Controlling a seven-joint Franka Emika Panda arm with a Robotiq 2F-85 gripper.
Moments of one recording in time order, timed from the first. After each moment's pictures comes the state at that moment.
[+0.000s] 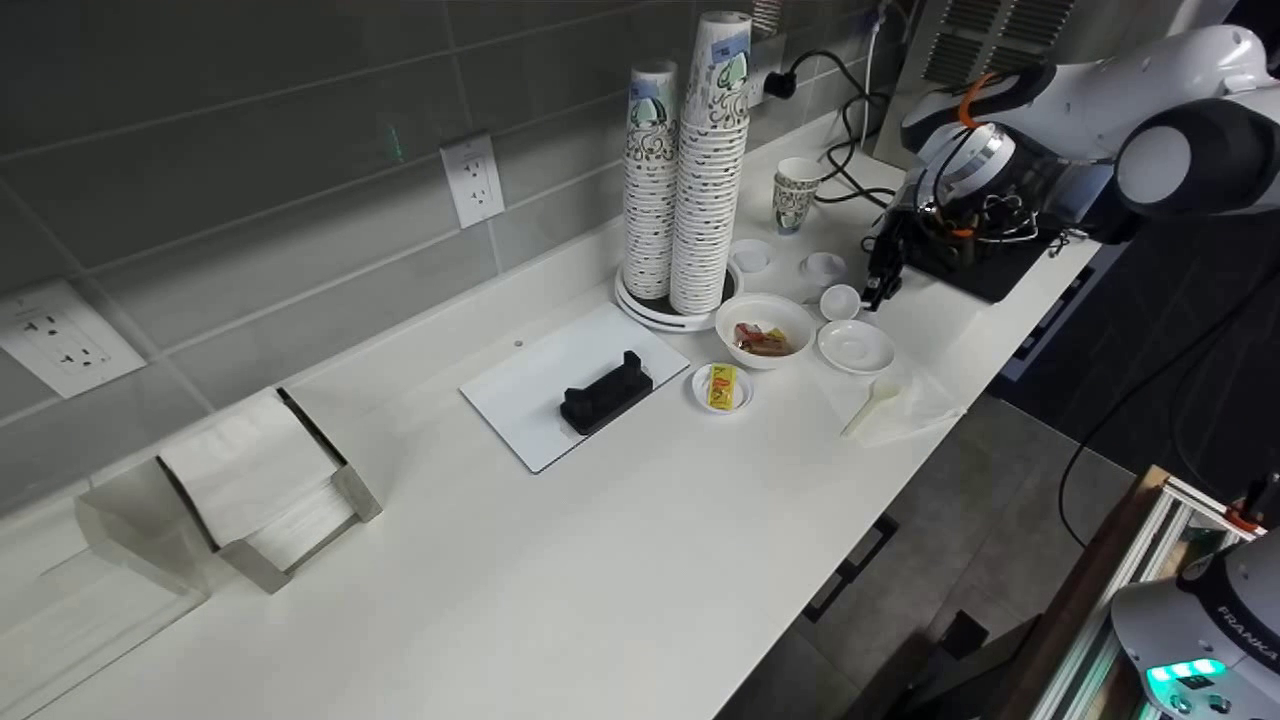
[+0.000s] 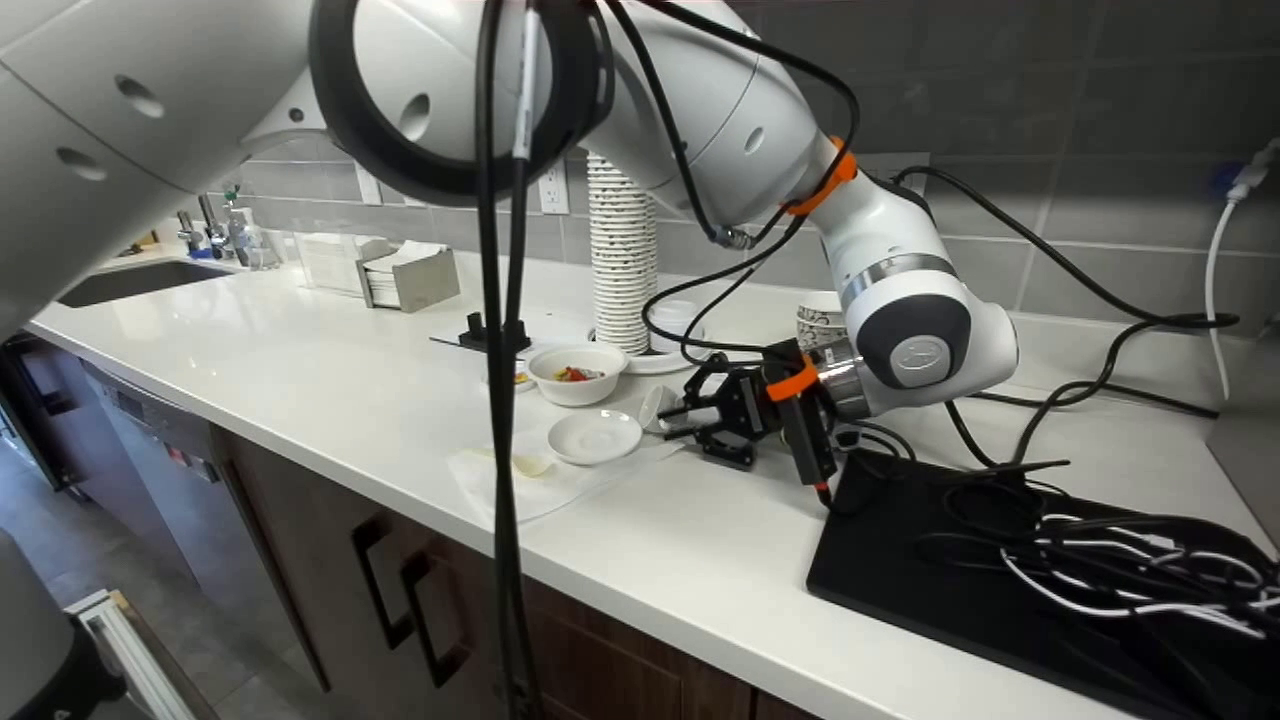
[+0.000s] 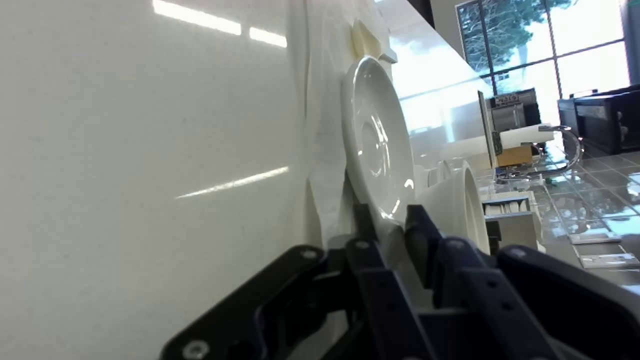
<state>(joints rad) -0.53 1.02 -0.10 -1.20 0.70 1.22 -0.69</state>
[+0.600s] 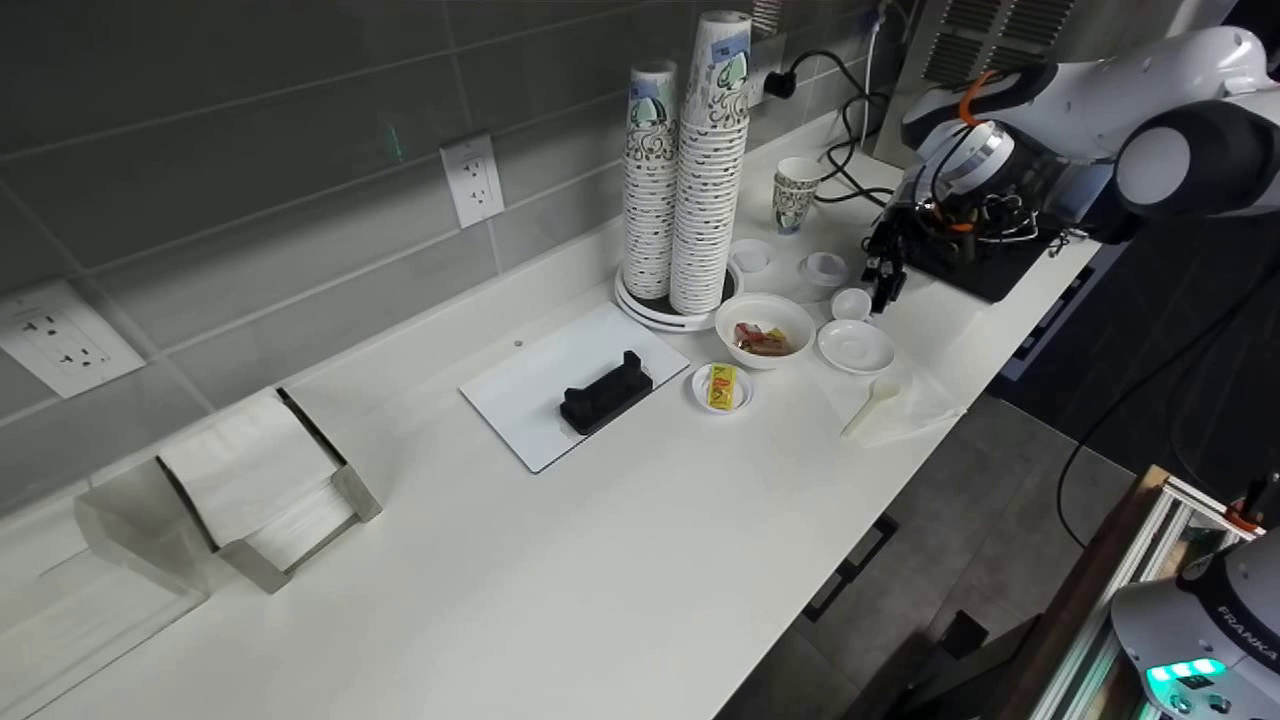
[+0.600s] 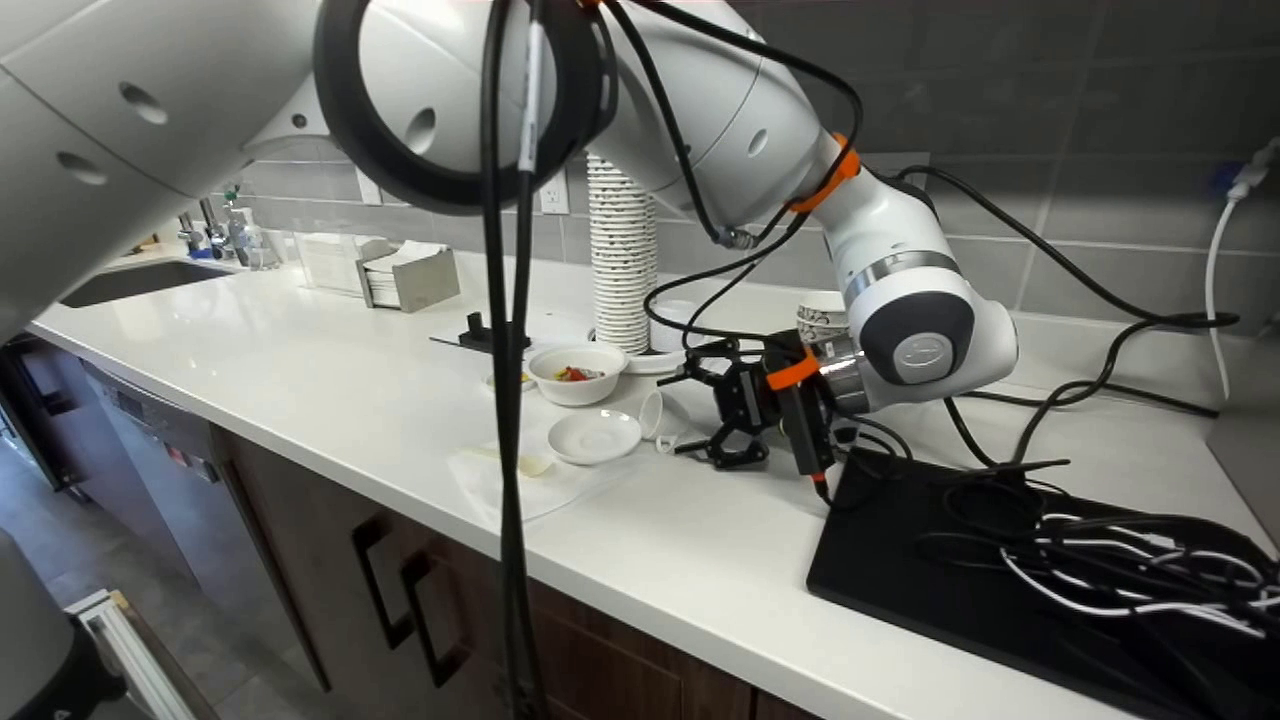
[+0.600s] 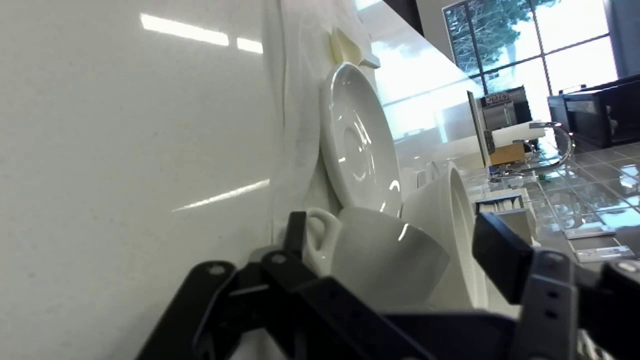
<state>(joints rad) -0.54 1.03 -0.08 -1.17 0.70 1.18 -0.64</state>
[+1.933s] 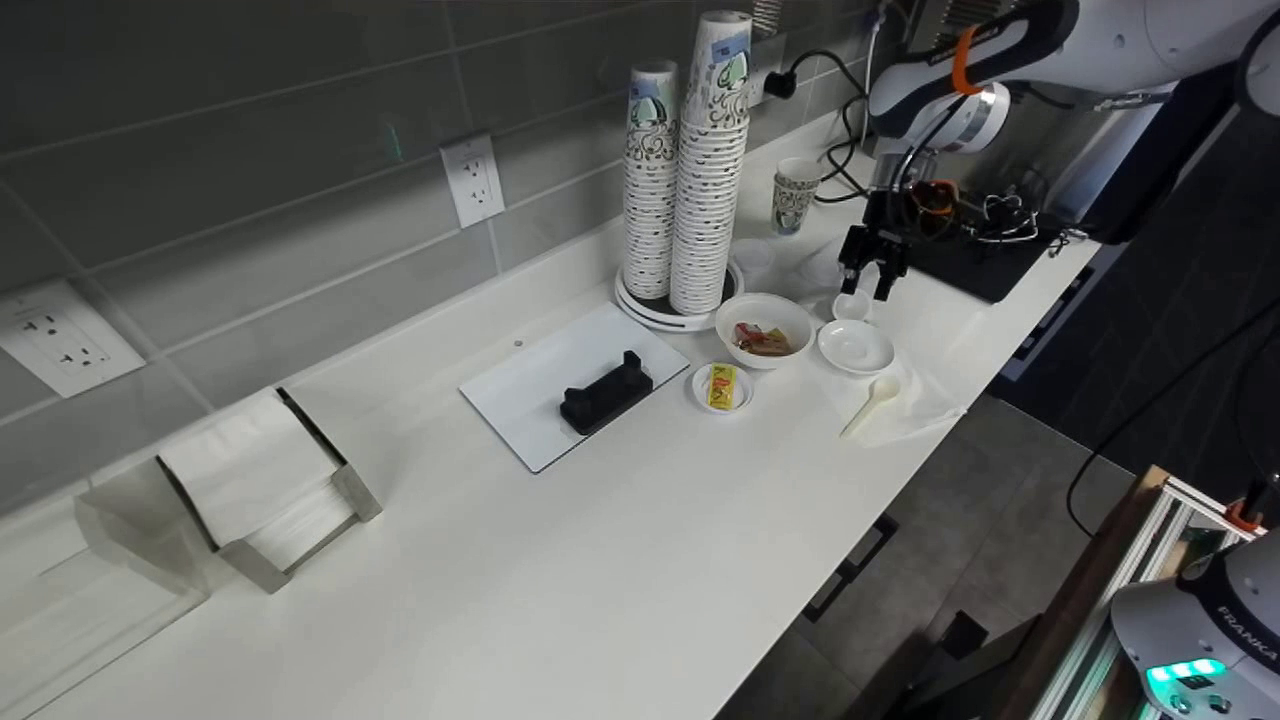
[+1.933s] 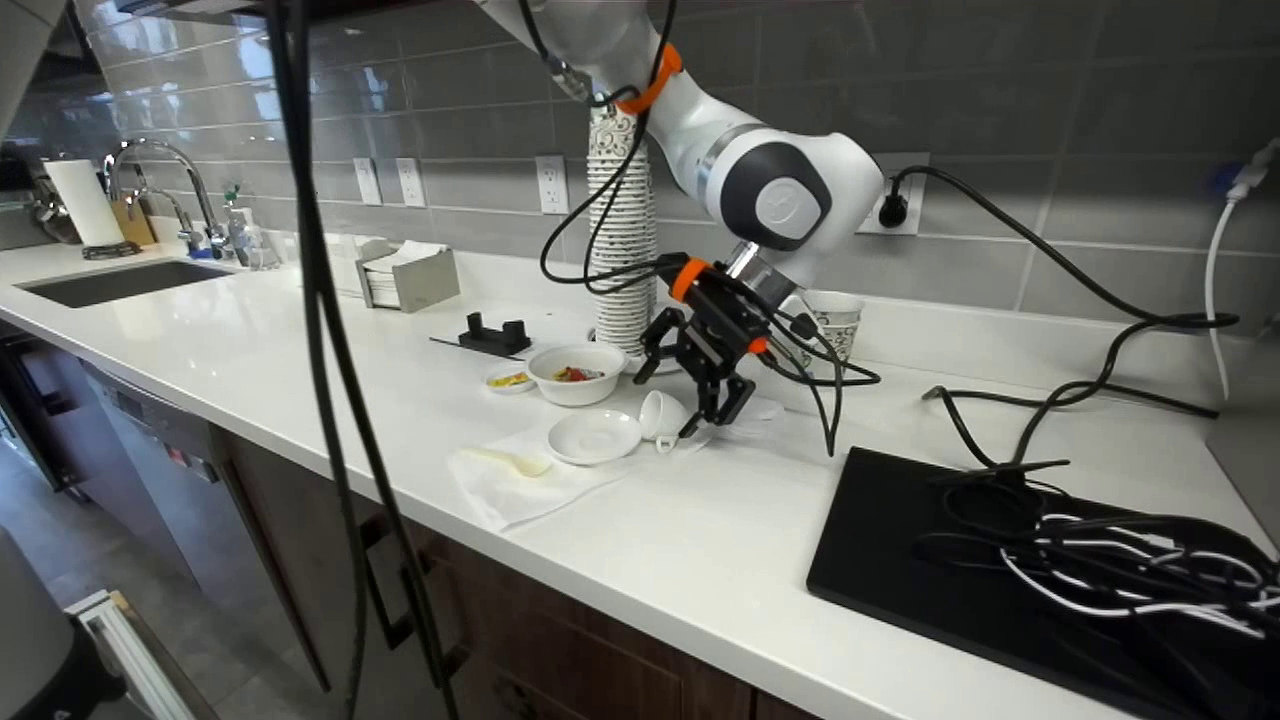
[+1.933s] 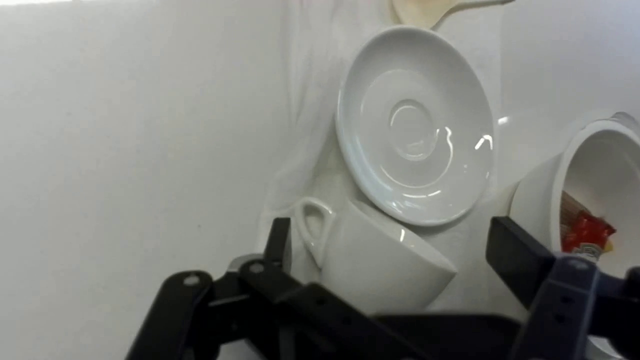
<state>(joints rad) -0.27 0.61 -0.14 -1.66 0.41 1.74 -0.38</state>
